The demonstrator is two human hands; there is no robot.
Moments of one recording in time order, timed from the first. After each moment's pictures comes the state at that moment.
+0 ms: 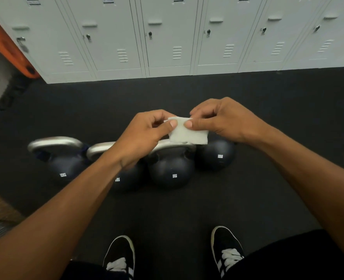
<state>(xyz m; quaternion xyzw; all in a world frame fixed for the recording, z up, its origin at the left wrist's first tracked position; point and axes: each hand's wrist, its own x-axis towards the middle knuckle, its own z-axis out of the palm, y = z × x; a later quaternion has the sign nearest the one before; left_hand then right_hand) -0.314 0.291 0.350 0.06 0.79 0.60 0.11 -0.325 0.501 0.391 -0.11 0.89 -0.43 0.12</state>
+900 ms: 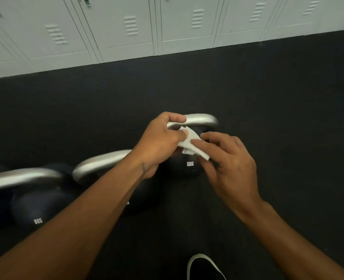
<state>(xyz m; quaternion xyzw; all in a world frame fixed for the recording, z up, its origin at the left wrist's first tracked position) -0.420 0.471 0.215 -0.04 0.75 0.62 0.22 -0.337 0.629 0.179 -0.08 0.93 -0.24 -0.25</state>
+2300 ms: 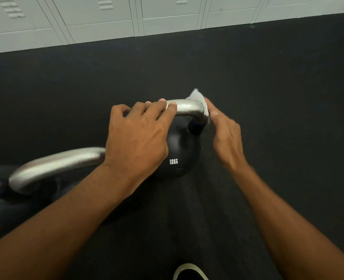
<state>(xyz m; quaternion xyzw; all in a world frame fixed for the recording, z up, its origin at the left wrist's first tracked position) -0.433 0.486 0.159 0.27 0.95 -0.01 -0.15 -0.415 0.685 0.115 0.09 0.84 -0.52 -0.08</state>
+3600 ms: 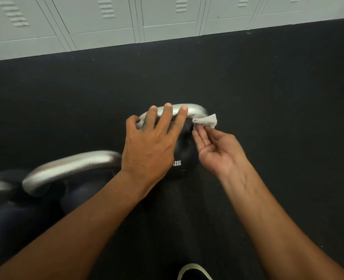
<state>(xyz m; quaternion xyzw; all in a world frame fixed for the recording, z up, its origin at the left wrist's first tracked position) -0.428 0.490 0.137 0.28 0.94 -0.05 -0.17 -0.416 0.644 0.150 0.43 0.17 -0.89 -0.02</state>
